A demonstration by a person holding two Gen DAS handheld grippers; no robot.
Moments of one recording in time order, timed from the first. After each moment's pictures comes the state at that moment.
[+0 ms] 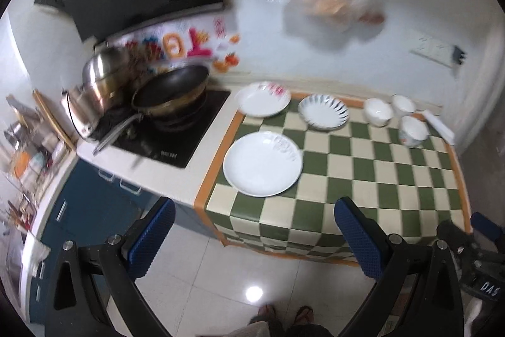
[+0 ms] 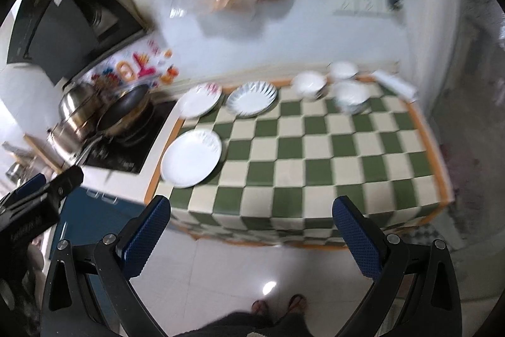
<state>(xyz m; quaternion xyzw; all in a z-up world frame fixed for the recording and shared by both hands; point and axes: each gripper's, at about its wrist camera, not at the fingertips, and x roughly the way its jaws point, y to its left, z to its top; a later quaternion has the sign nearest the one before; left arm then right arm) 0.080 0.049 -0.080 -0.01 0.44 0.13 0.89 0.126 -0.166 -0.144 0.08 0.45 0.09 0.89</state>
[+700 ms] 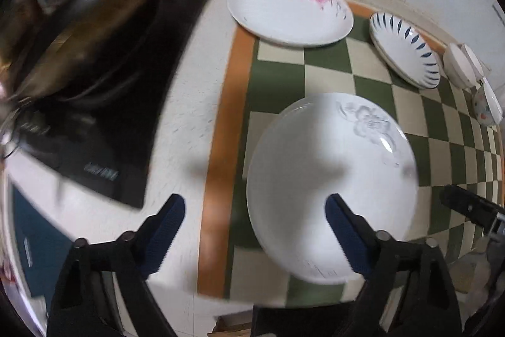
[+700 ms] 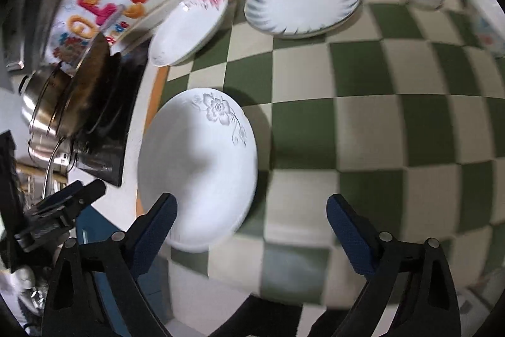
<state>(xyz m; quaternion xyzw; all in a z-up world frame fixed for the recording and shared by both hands) 0.342 0.215 -0.321 -0.02 0.63 0.01 0.78 0.428 -0.017 -0.405 0.18 0.62 0.12 0.76</state>
